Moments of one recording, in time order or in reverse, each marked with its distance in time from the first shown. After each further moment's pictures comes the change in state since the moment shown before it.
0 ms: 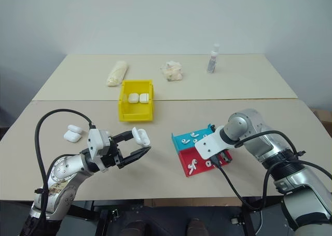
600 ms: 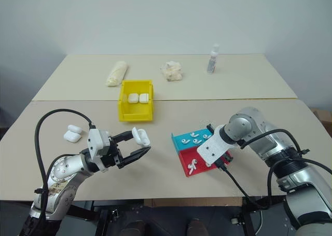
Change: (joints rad) left arm 0.000 0.003 0.000 0.000 0.000 0.000 0.000; right arm -0.028 -0.020 -0.002 0.064 0.044 -0.297 -0.032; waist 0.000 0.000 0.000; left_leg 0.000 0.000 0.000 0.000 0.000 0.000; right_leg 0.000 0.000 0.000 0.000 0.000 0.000
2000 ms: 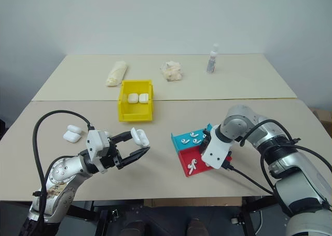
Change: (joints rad) left arm 0.022 0.004 0.003 -0.023 0.011 0.000 0.026; right arm -0.142 0.058 0.112 0.269 -0.057 -0.412 -0.027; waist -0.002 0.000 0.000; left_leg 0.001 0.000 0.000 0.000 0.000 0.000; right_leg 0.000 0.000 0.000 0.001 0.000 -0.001
